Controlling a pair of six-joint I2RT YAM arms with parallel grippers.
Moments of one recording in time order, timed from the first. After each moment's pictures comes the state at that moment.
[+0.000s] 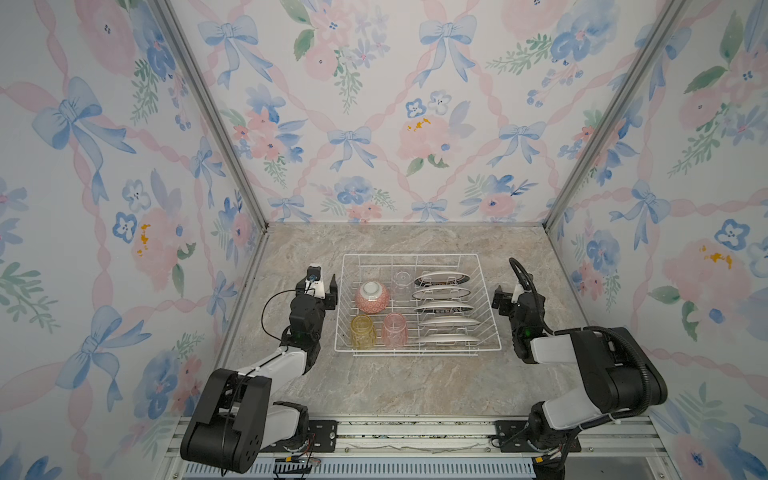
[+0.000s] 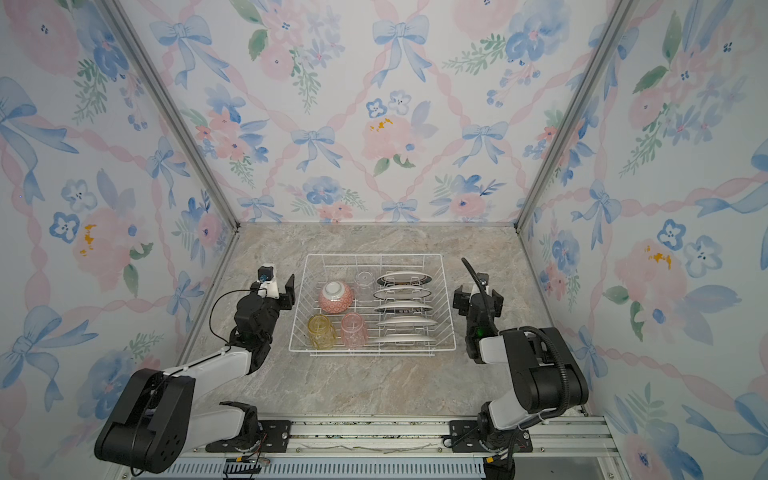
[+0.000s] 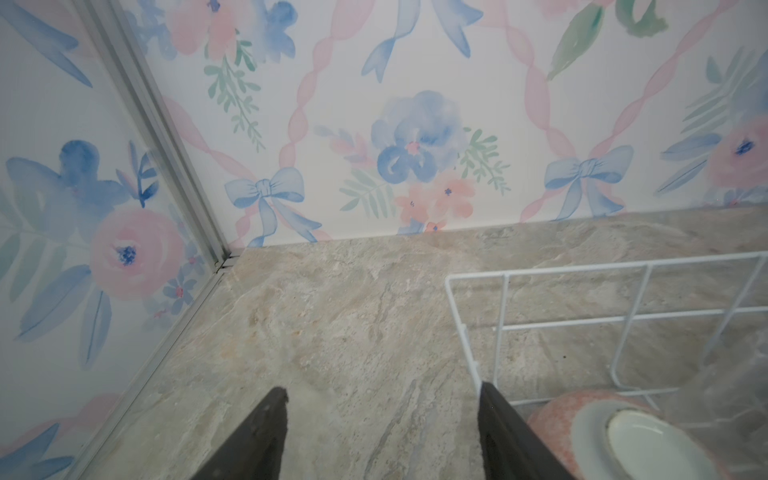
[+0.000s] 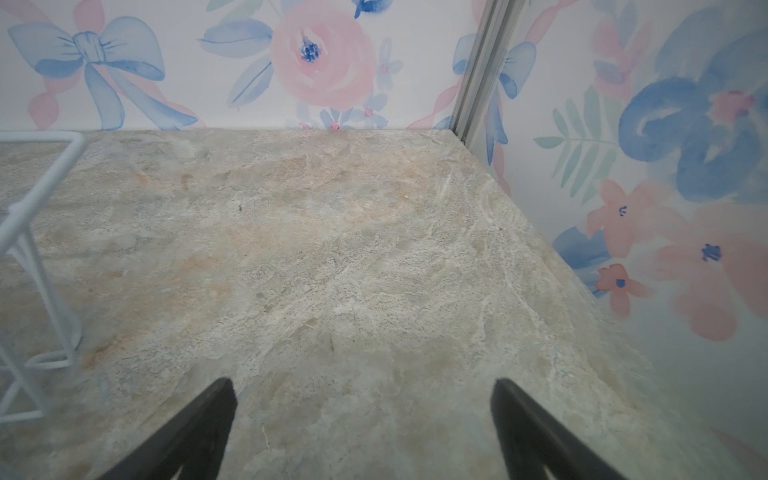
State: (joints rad) left arm -0.23 1.21 0.37 0.76 -0.22 0.08; right arm 0.10 1.55 0.36 0.86 0.34 0.02
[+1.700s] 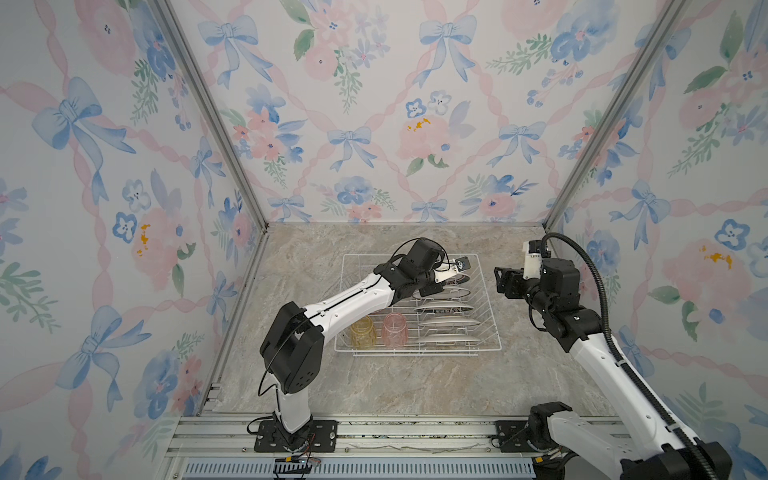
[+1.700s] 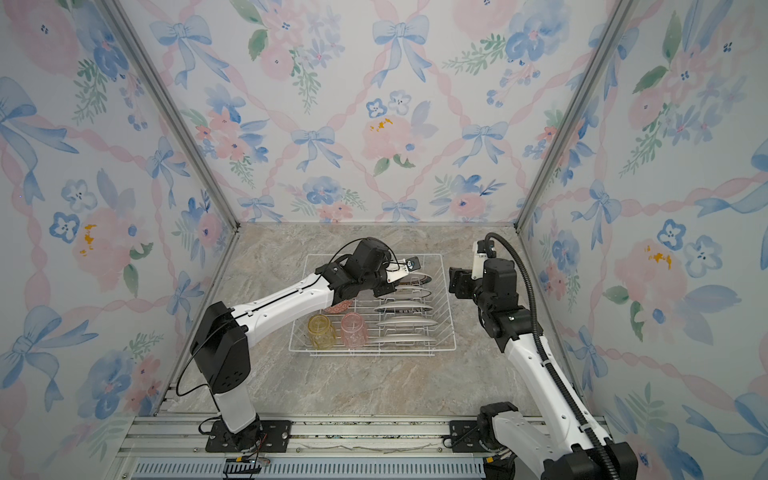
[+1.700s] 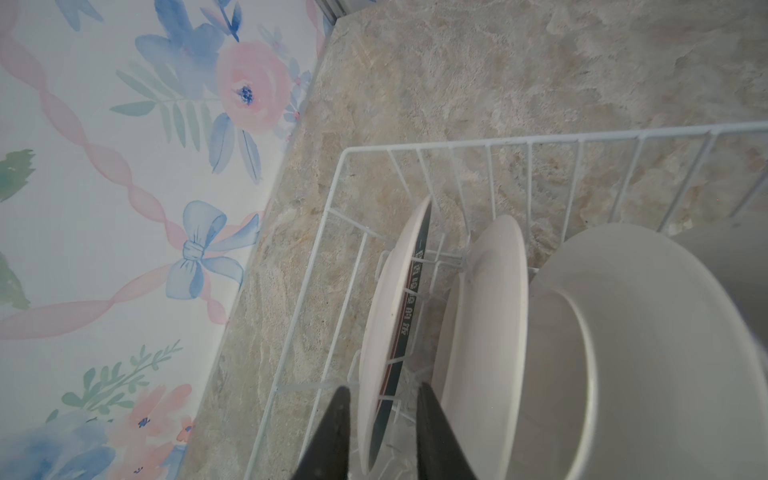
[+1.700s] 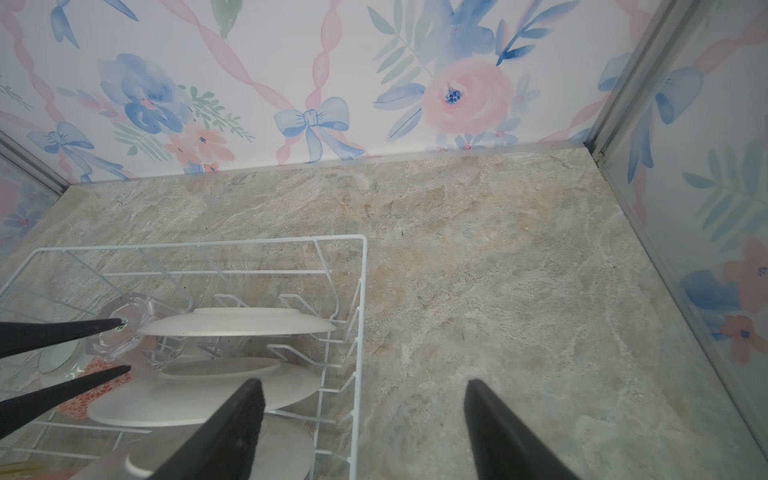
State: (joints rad) left arm -0.81 1.82 1.53 -0.36 -0.05 0.67; right arm 0.18 1.00 0.86 -0.32 0.02 0.17
